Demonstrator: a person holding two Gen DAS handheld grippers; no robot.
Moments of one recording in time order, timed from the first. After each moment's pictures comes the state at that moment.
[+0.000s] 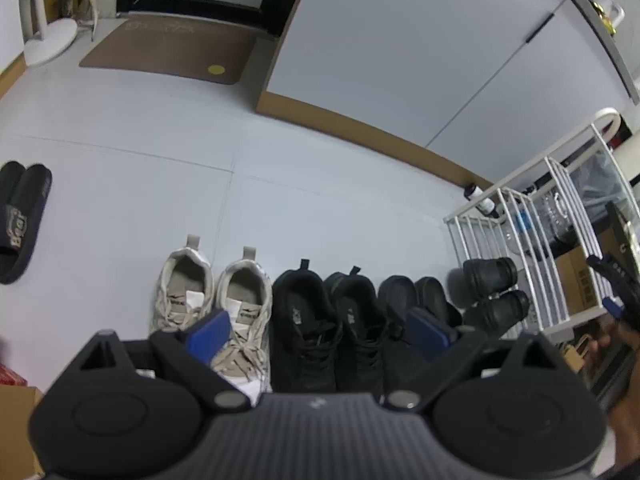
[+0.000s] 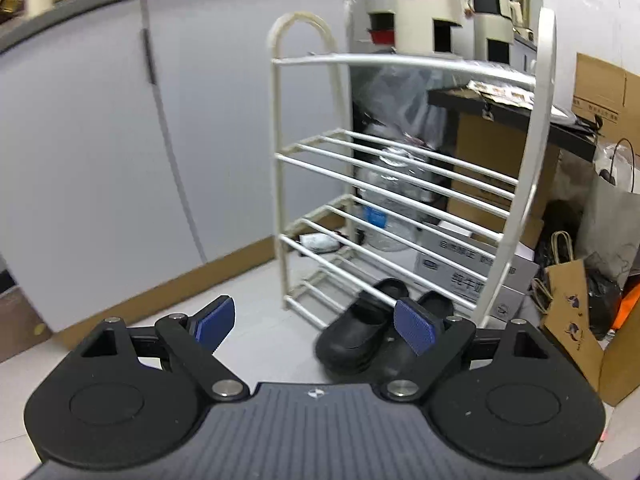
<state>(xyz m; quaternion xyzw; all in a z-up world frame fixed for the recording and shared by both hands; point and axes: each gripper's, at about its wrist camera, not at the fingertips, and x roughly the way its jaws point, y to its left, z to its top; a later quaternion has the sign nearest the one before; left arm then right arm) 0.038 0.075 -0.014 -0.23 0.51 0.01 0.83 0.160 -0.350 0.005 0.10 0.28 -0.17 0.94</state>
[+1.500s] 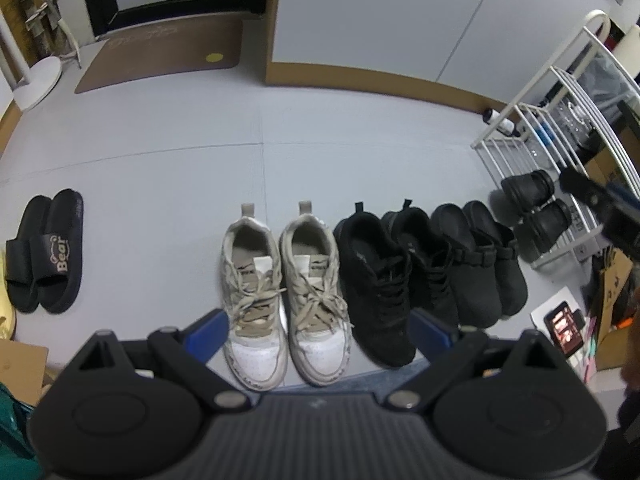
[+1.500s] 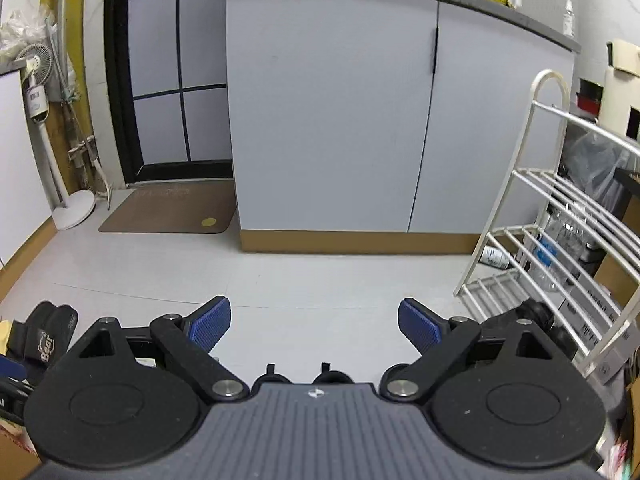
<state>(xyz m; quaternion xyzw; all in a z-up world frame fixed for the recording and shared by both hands) -0.009 0.103 -0.030 -0.09 0.56 -0.02 0.82 0.038 -0.152 0.000 -0.02 0.30 0.09 0.95</state>
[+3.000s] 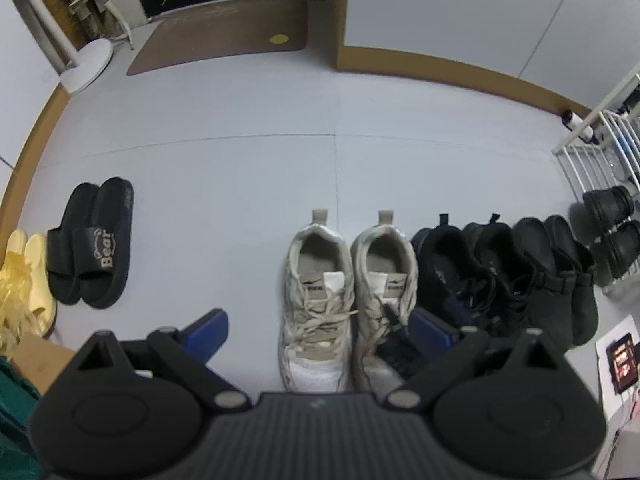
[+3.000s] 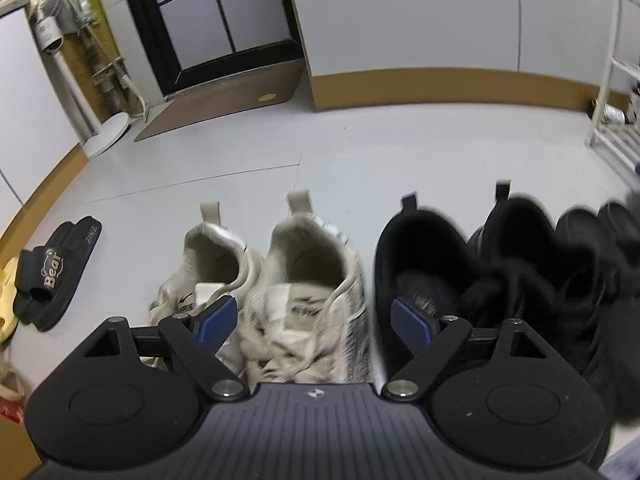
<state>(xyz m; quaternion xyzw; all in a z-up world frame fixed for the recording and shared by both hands) 0.049 0.122 -0.069 -0.07 0.59 0.08 0.80 0.054 -0.043 -0.266 0.05 0.40 0.16 0.90</state>
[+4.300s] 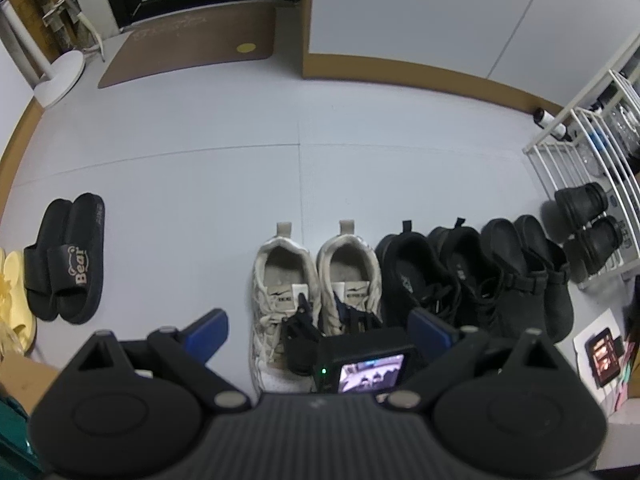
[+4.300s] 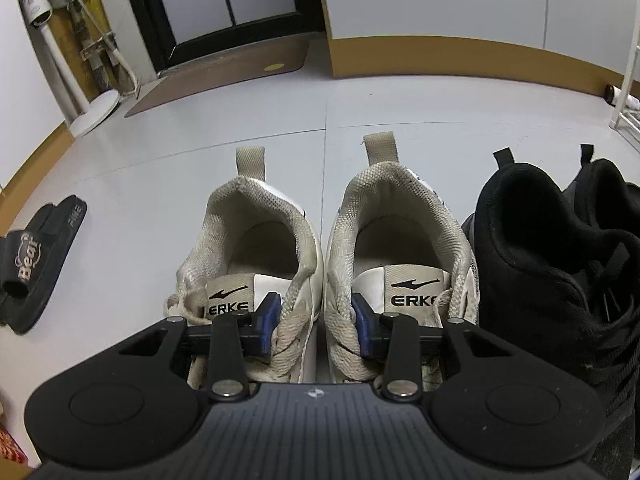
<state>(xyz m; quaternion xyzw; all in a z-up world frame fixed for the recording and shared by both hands) 0.058 0.103 -0.058 -0.07 0.58 0.04 0.81 0.078 0.038 -0.322 0.02 0.42 0.15 0.89</state>
